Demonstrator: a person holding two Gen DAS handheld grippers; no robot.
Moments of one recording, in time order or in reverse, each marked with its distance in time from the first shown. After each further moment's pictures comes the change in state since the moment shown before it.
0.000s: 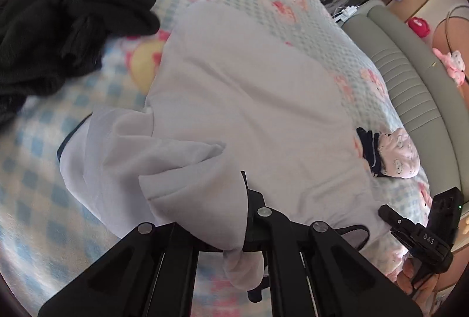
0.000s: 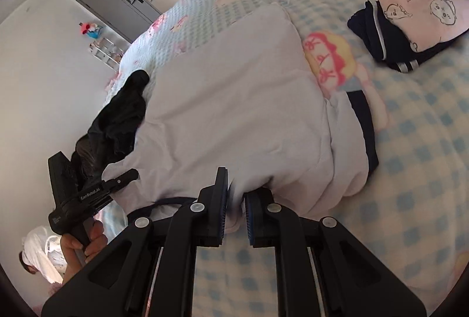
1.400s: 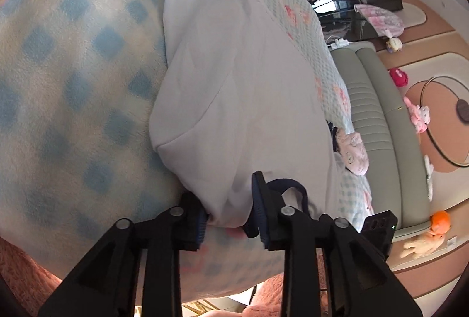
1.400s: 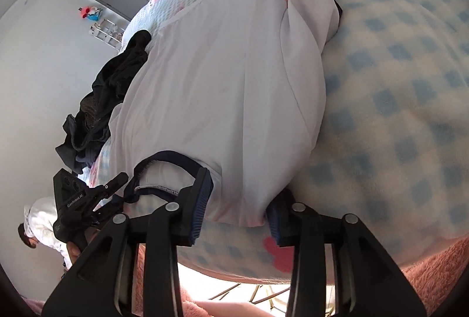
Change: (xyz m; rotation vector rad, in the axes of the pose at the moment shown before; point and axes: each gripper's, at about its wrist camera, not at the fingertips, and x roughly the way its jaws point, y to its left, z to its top) left arm -0.052 0.058 -0.137 -0.293 0.020 -0.255; right arm -0.023 -0.014 -0.114 0.050 0.125 0.060
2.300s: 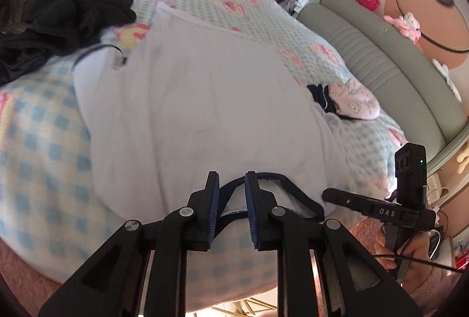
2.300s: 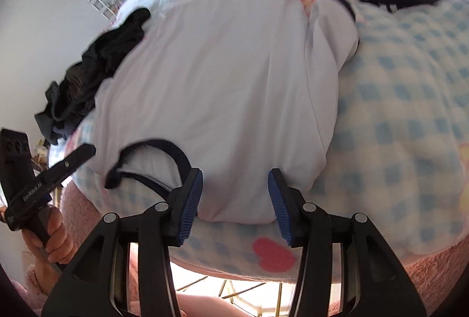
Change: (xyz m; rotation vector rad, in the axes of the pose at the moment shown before) left arm 0.012 -0.091 -0.017 0.492 0.028 0.204; right arm 0.010 0.032 -0.004 -0.178 0.081 -0.180
